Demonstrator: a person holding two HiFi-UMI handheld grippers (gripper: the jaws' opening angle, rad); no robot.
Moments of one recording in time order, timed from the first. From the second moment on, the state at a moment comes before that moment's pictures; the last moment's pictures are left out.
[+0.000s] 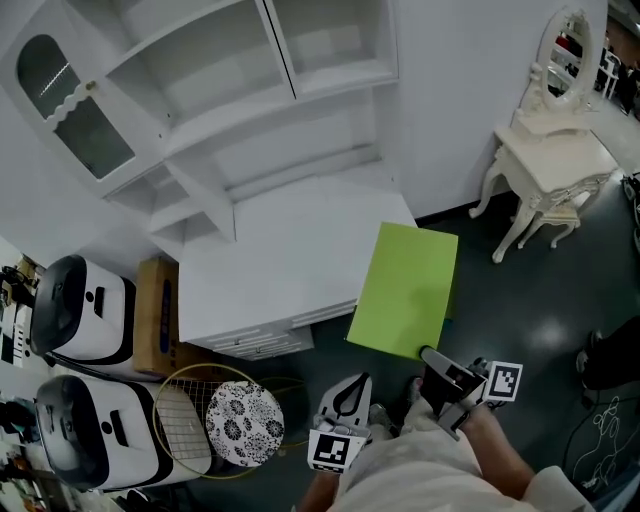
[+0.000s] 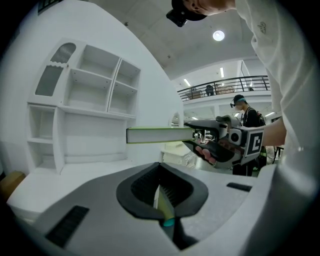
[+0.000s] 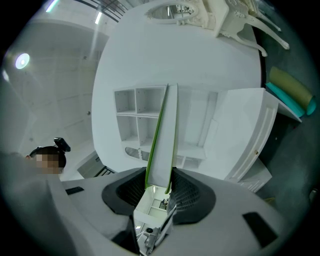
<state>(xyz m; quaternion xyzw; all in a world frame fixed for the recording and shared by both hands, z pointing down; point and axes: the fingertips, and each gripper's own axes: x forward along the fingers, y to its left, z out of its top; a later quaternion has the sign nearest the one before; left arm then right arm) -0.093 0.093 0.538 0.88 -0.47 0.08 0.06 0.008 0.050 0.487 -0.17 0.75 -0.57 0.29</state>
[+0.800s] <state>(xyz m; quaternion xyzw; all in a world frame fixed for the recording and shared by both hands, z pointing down) -0.049 -0.045 0.519 0.86 -0.50 0.07 0.04 0.028 -0.082 0.489 -0.12 0.74 -0.60 0.27</state>
